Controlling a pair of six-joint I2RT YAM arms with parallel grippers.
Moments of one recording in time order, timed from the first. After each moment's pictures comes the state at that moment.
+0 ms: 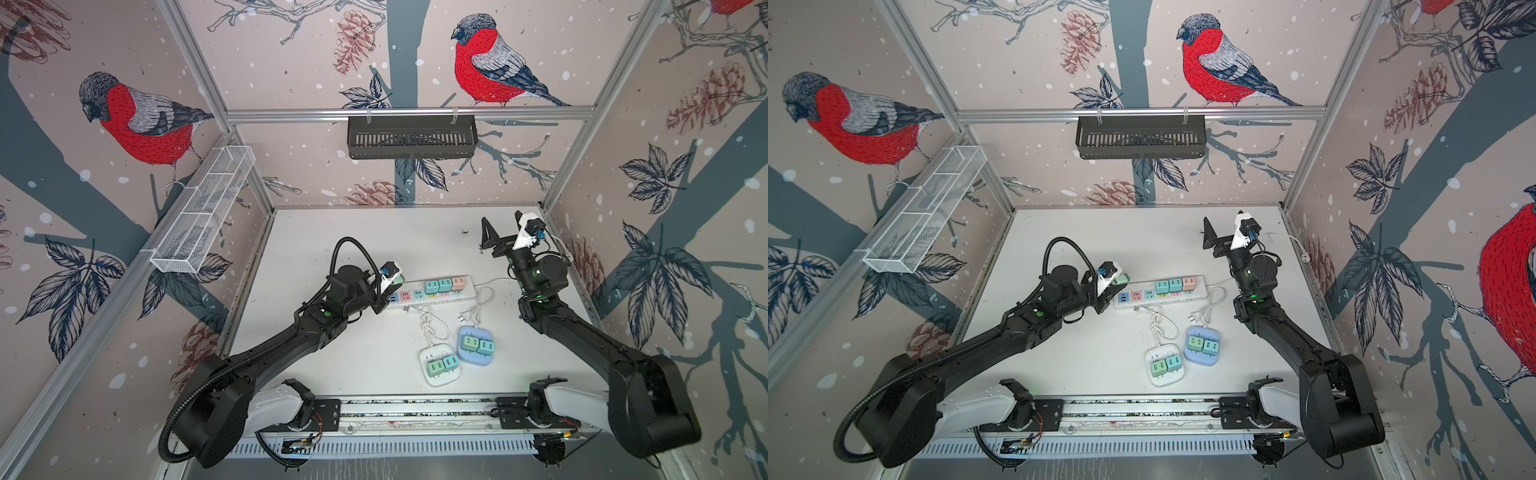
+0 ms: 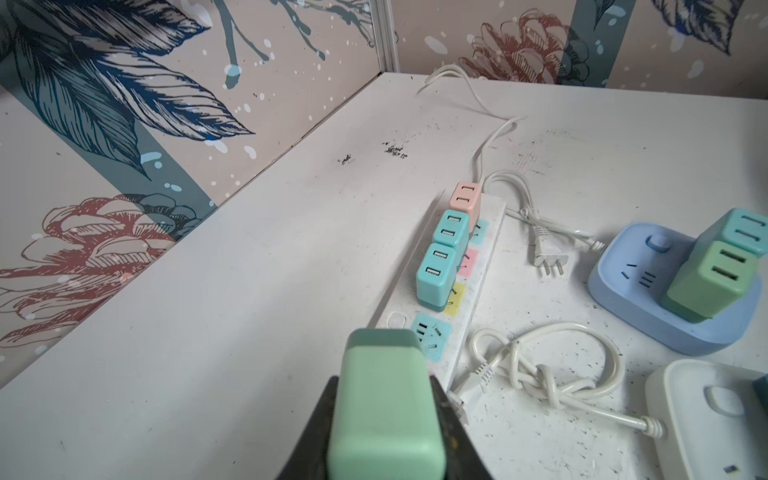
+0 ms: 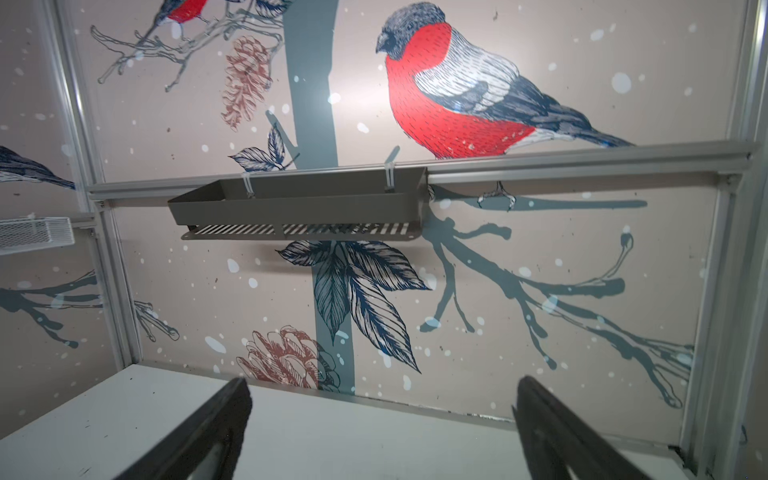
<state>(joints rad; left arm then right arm) -0.60 1.21 0.62 0.19 0.29 0.33 0.21 1.21 0.58 0.93 -0.10 0.08</state>
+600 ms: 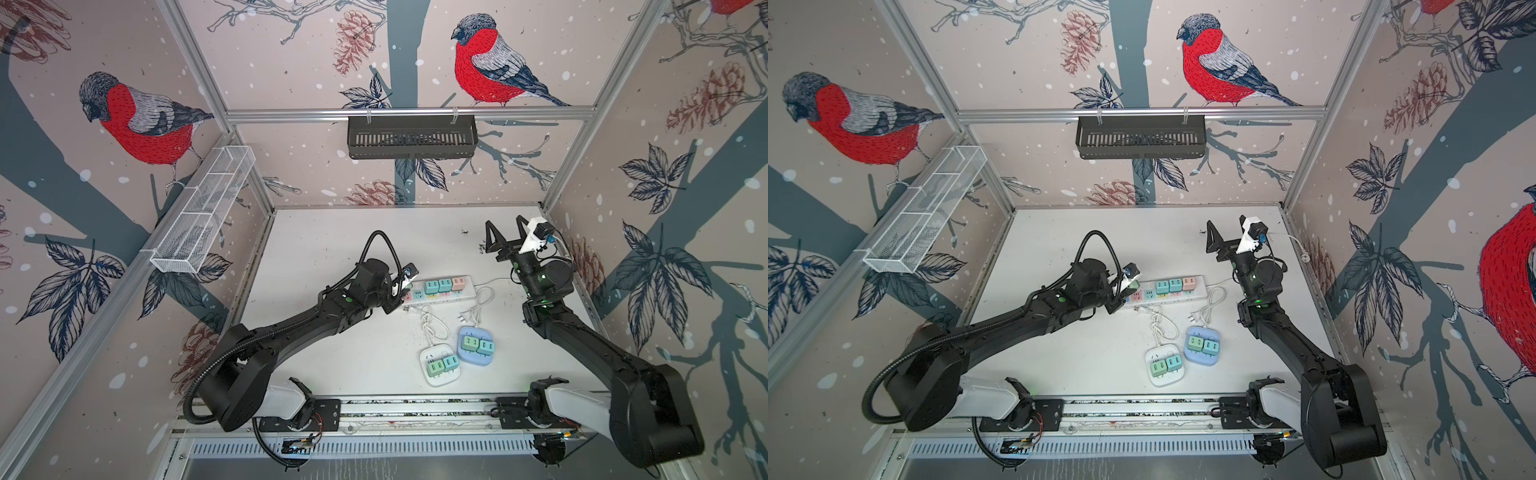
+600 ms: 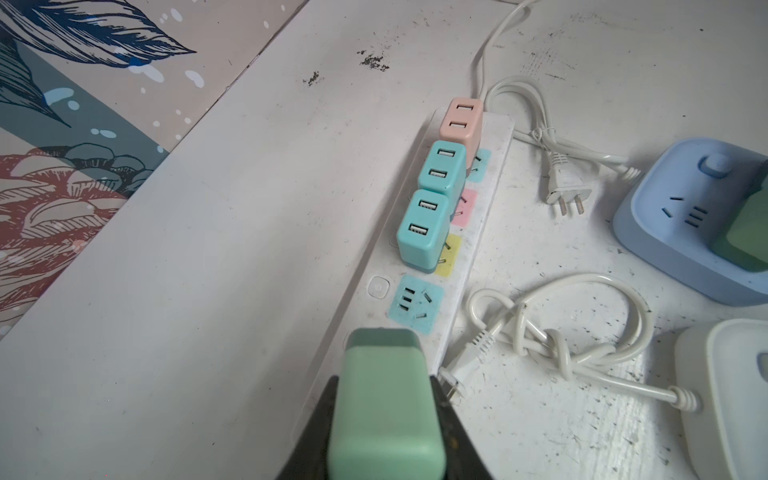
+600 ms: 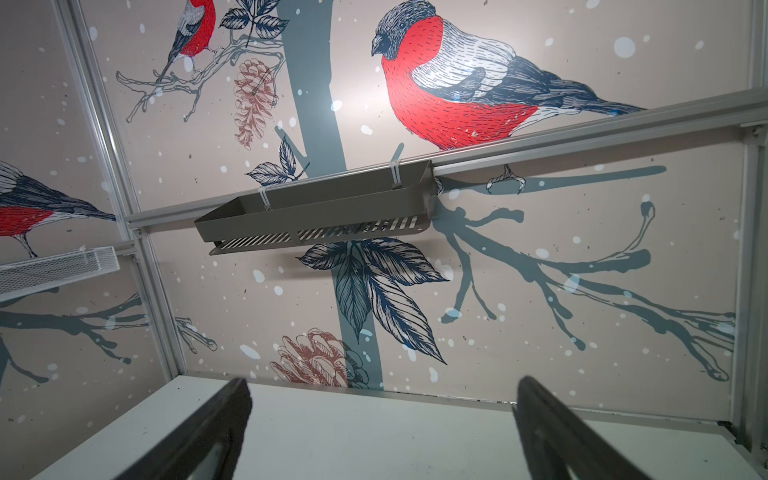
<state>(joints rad) -0.70 1.41 0.83 -0.05 0.15 0.39 0.19 1.17 0.54 0.94 -0.18 0.18</state>
